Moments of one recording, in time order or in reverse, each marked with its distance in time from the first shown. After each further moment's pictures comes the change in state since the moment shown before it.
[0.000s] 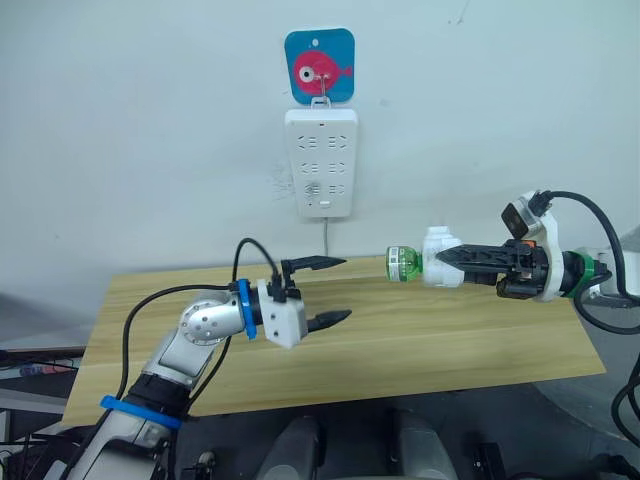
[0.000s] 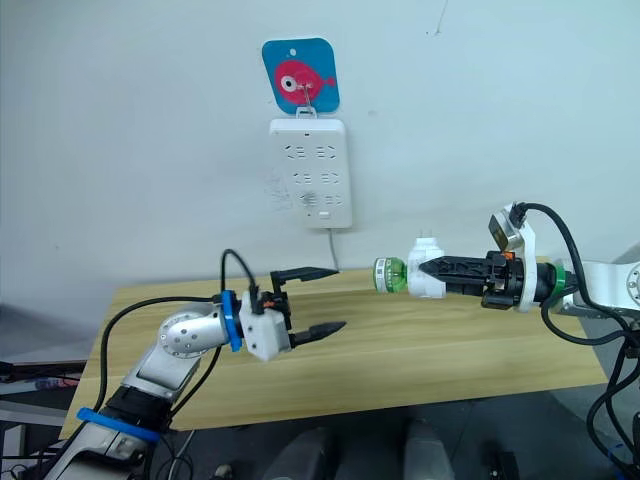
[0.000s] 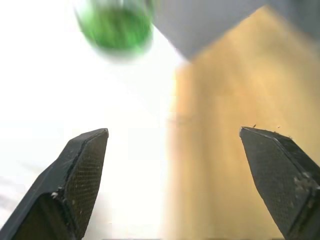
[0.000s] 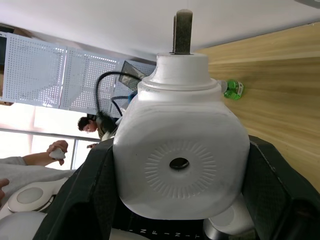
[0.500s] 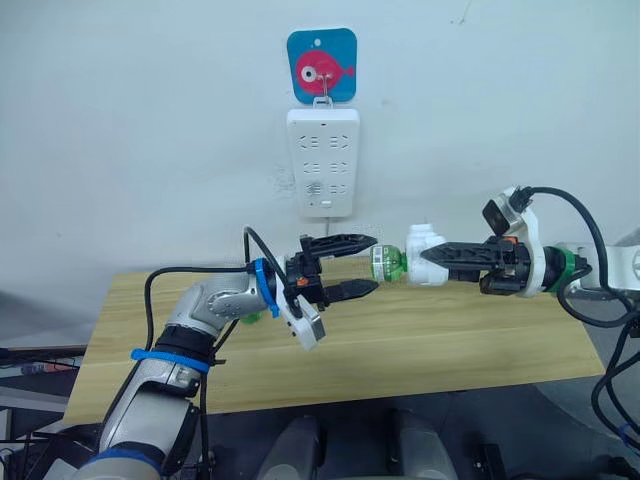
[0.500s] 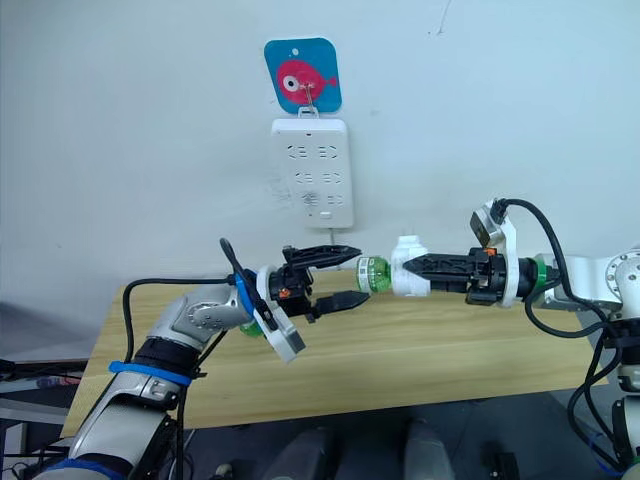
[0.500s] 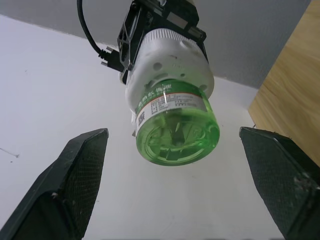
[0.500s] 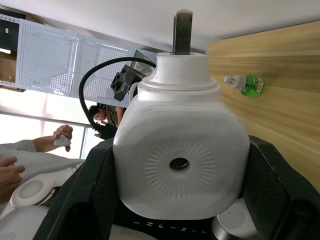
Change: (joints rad) left arm -0.217 -0.069 -0.015 0.198 0.298 -0.264 0.291; right arm -0.051 0.073 0.031 0.002 0.000 0.015 -0.019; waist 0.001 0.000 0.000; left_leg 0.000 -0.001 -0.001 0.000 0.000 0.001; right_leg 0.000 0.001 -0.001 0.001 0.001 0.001
